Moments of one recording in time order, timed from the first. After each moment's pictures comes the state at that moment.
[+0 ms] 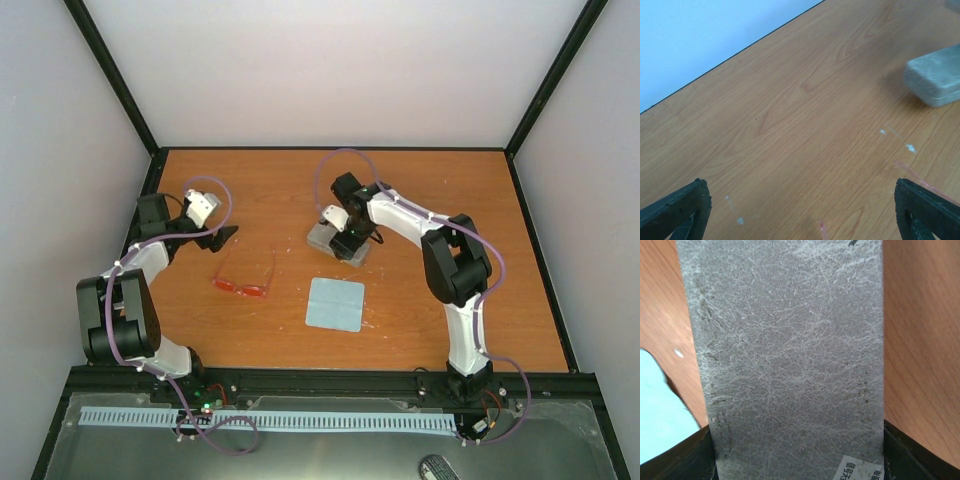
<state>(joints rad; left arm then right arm) 0.22 1.49 0.78 0.02 0.80 0.72 0.58 2.07 1.60 -0.90 -0.10 -0.40</state>
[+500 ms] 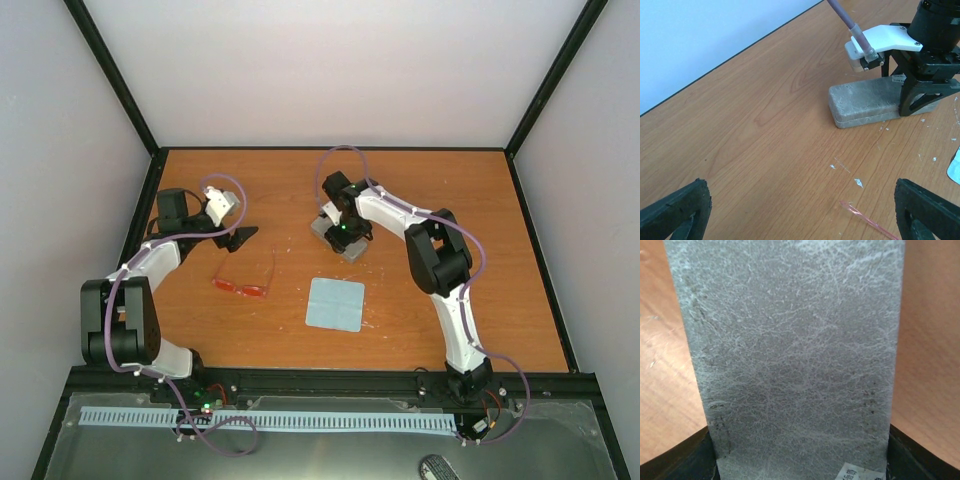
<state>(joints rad) 0.08 1.46 0.81 0.00 0.86 0.63 0.59 2.22 1.77 -0.95 -0.03 -0.17</state>
